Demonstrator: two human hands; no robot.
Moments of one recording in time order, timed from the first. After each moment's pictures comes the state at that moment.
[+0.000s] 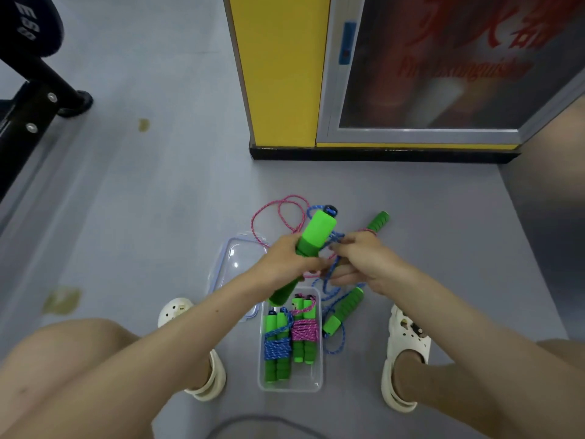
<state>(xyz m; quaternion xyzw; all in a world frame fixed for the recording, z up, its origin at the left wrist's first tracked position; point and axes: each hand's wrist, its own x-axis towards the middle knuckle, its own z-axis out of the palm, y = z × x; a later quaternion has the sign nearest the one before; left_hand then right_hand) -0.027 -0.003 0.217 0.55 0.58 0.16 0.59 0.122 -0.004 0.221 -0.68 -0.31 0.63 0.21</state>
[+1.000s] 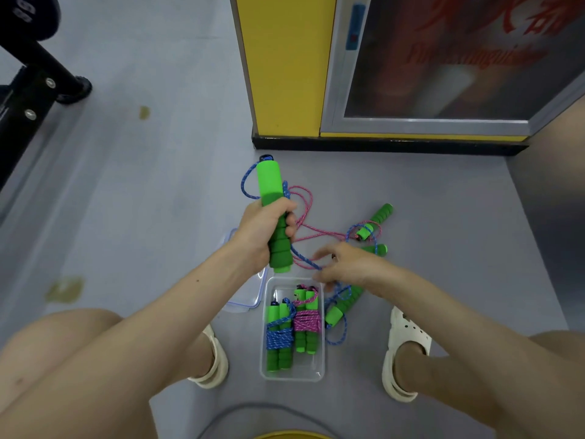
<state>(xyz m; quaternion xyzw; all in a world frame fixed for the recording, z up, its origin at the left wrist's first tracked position) -0.044 0.018 0.239 0.25 0.57 0.40 0.68 0.112 -0.017 0.213 -0.62 -0.52 0.59 0.00</state>
